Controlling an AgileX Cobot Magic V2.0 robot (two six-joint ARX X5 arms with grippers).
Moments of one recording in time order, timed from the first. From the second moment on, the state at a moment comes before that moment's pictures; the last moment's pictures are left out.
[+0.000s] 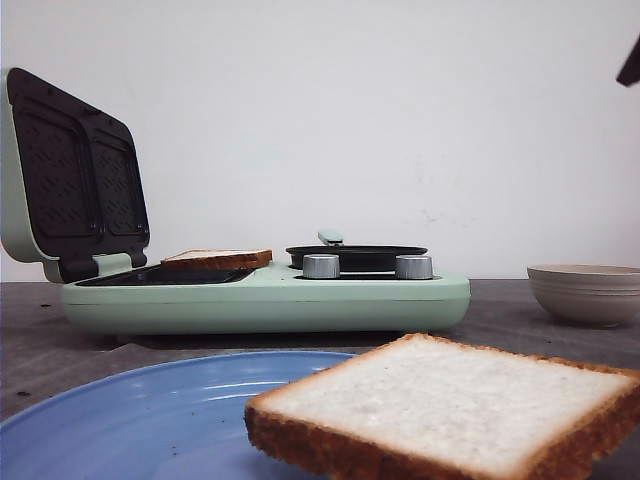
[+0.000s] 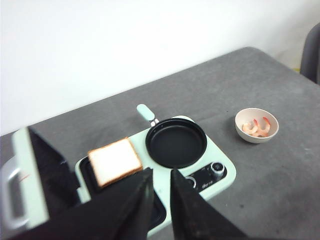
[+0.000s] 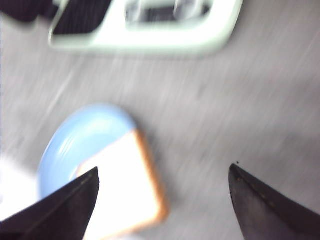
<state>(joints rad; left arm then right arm) -0.93 1.20 2.07 -1.30 -0.42 -0.14 0.21 0.65 0.66 -0.85 -0.56 0.26</state>
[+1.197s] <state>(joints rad) -0.93 0.90 2.06 -1.42 -0.45 -0.14 0.42 1.28 0.66 -0.72 -0.62 0.10</state>
